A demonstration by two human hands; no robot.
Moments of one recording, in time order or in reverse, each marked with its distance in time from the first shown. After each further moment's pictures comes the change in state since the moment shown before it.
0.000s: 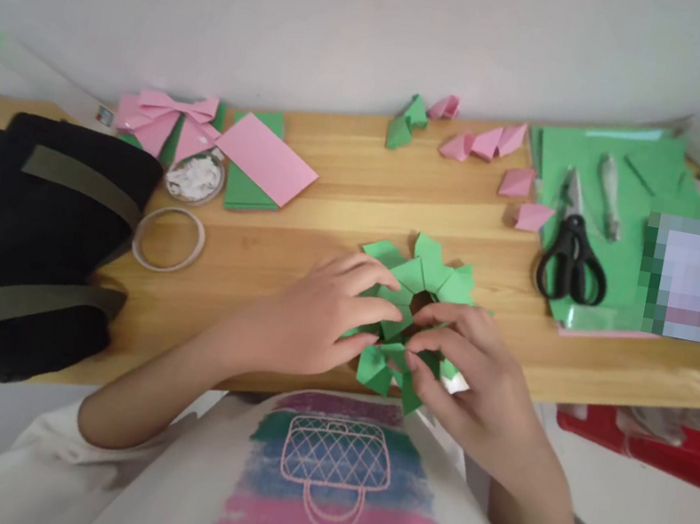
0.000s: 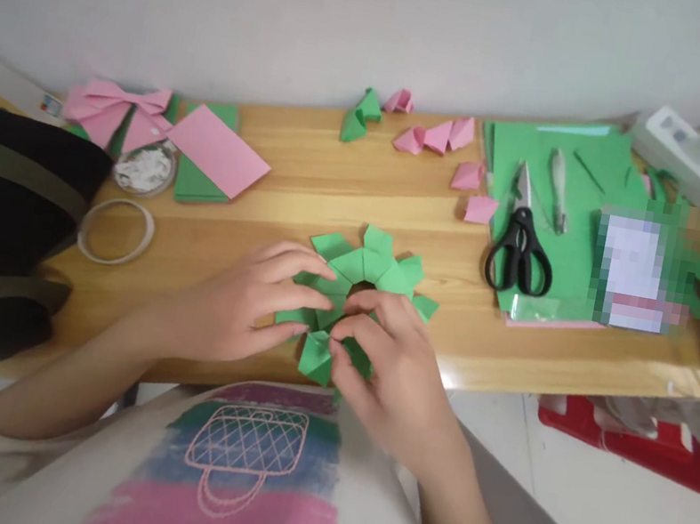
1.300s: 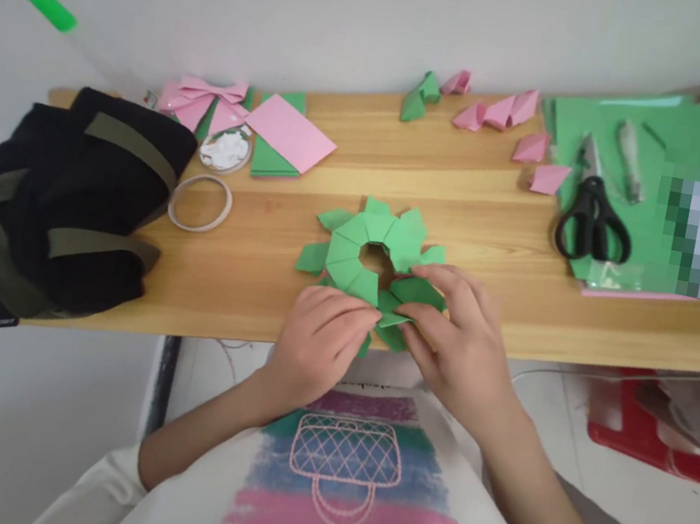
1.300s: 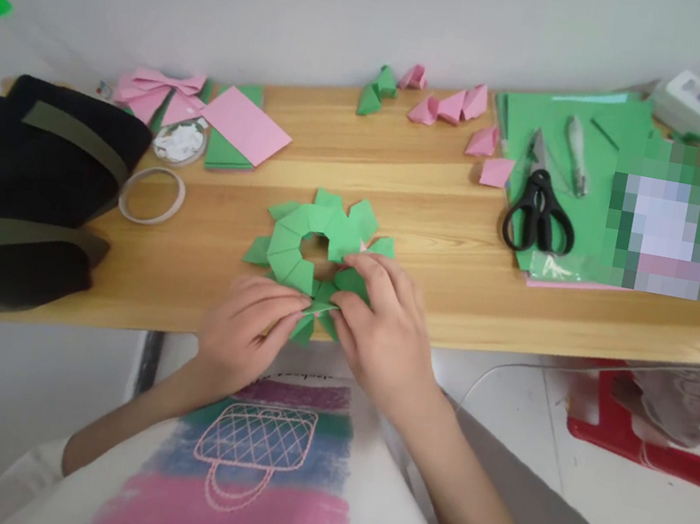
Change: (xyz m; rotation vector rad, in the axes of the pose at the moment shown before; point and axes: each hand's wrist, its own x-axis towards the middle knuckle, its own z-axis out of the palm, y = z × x) left_hand -0.061 0.042 0.088 0.233 0.681 -0.084; right_hand -0.035 0.002 0.045 -0.341 0.137 -0.161
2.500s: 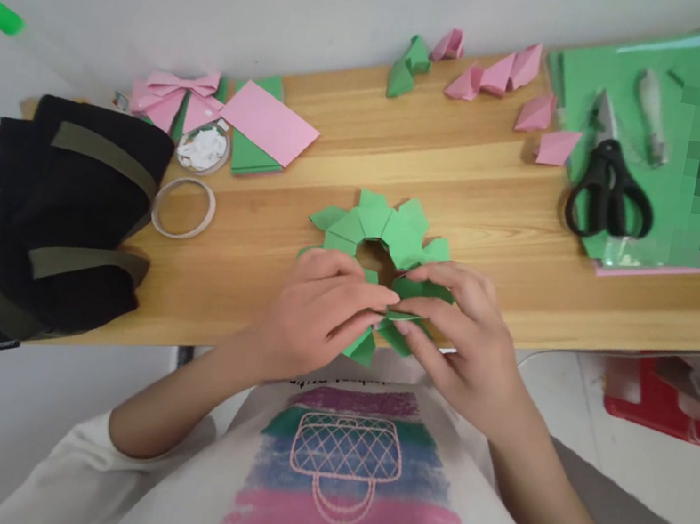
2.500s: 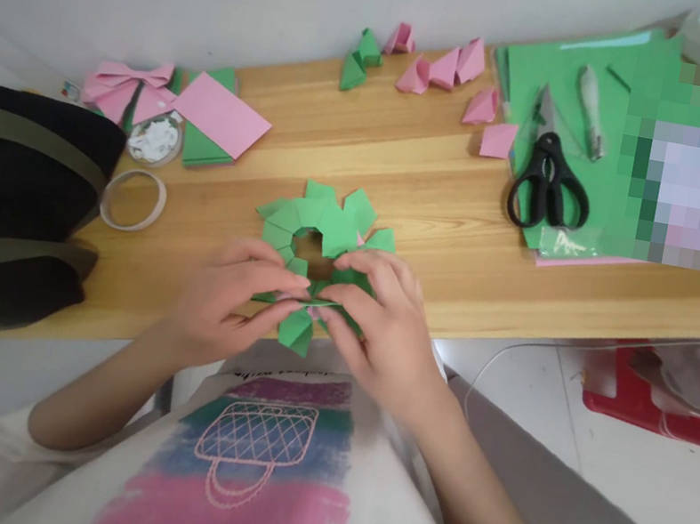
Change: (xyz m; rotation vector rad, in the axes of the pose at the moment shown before) left_hand 0.045 -0.018 -0.019 -0.072 -0.276 0.171; right_hand 0.001 0.003 -0.007 0.295 0.022 0.080
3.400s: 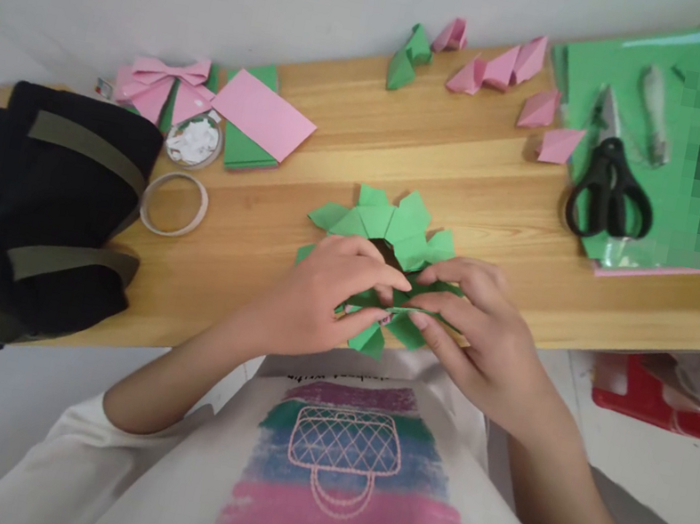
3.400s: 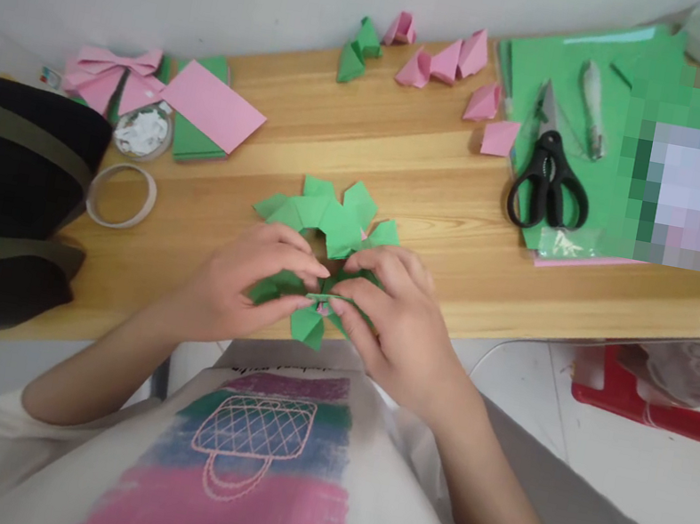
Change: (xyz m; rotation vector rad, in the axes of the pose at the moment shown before) left_hand 0.014 -0.017 0.004 -0.287 -0.175 -0.072; right_hand 0.008 0.011 -0.013 0.016 -0.079 -0.060
